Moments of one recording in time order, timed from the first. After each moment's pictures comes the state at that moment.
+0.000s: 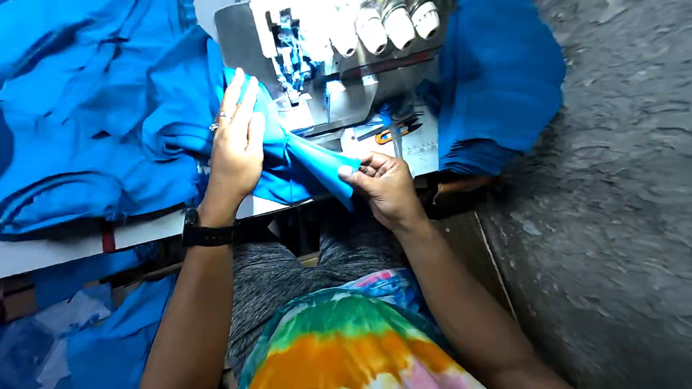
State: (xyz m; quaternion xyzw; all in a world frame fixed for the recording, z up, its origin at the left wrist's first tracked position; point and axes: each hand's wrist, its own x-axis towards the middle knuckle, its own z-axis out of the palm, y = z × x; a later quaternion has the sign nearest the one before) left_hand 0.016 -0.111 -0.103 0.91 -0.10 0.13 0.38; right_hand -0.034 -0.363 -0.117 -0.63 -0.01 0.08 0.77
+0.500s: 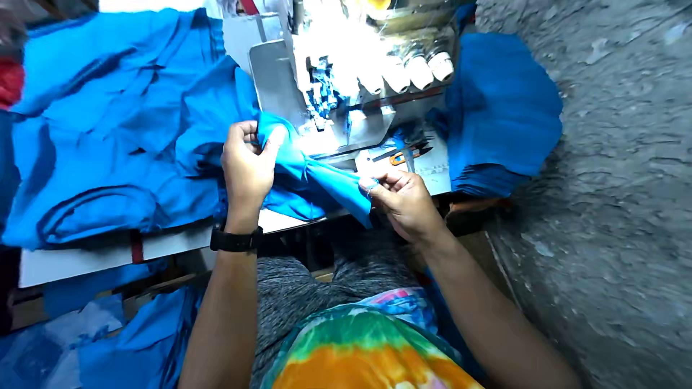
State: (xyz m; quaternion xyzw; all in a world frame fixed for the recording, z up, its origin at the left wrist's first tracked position) left_hand 0.020 -0.097 -0.098 0.87 0.09 0.20 0.45; right_hand -0.019 -0.354 -0.108 -0.66 -0.03 0.09 0.75
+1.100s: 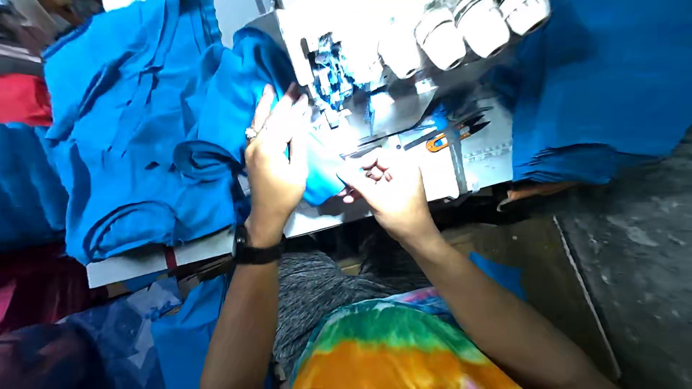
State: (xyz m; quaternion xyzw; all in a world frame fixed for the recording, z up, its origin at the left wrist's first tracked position) left_hand 0.028 -0.118 -0.093 0.92 -0.11 0.18 0.33; right_hand -0.001 -0.297 -0.117 -0.66 -0.05 0.03 0.75
